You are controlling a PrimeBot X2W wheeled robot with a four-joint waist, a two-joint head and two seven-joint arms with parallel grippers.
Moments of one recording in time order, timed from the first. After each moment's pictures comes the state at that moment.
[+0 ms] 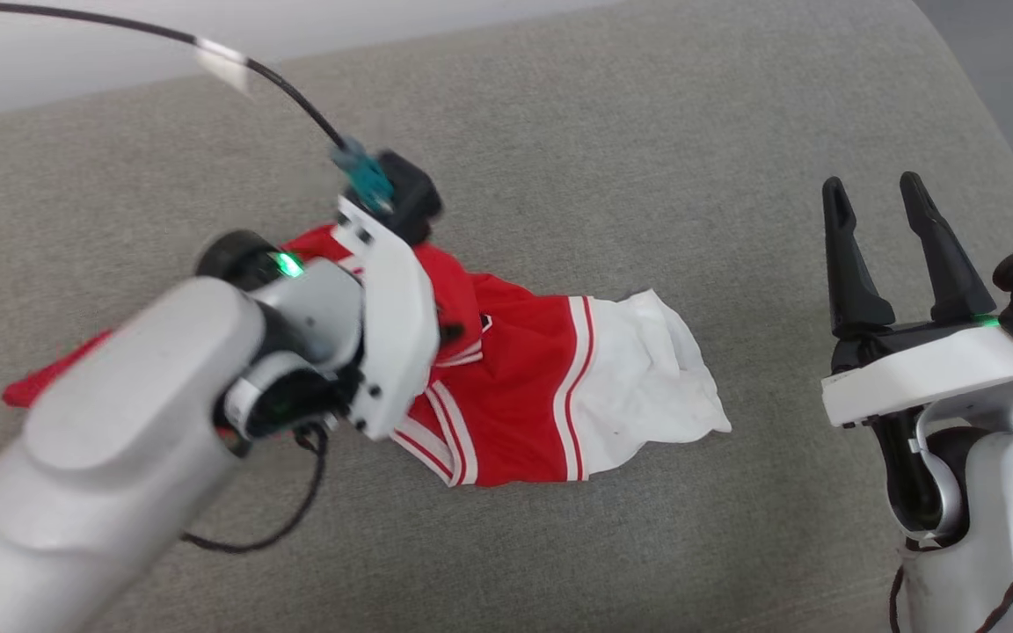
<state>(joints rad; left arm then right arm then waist) -0.92 0.57 -0.93 0.13 -1.04 -0.04 0.81 -0.32 -0.05 -0.03 -0.01 0.29 0.13 0.00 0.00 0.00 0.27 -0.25</state>
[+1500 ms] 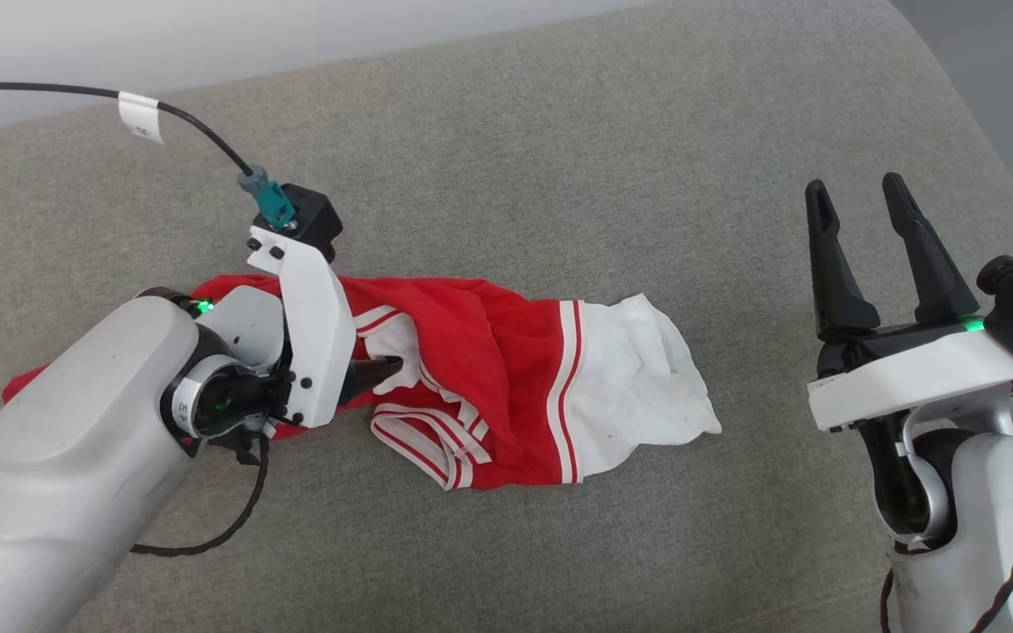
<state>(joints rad) -0.87 0.59 -0.92 0.33 -1.11 -0.02 0.79 -0.32 -0.05 -0.01 0.00 0.30 0.13 -0.02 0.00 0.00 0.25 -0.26</state>
